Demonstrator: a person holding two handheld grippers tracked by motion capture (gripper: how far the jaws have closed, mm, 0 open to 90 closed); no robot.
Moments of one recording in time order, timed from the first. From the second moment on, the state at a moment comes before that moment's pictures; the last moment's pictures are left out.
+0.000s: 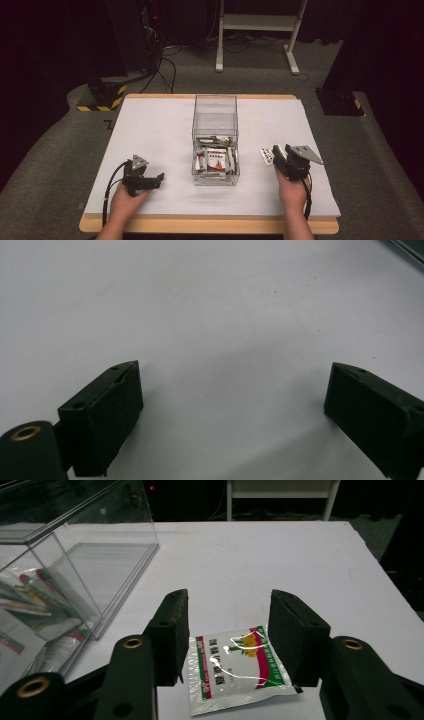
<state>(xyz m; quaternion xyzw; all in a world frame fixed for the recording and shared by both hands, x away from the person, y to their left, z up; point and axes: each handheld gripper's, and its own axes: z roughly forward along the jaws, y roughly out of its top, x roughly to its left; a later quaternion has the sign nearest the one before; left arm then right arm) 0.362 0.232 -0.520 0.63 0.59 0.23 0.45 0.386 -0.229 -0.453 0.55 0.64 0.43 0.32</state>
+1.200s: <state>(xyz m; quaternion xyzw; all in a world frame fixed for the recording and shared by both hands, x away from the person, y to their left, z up) 0.362 0.232 -0.520 0.64 0.59 0.23 0.45 0.382 -0.162 -0.504 0.51 0.76 0.32 0.23</state>
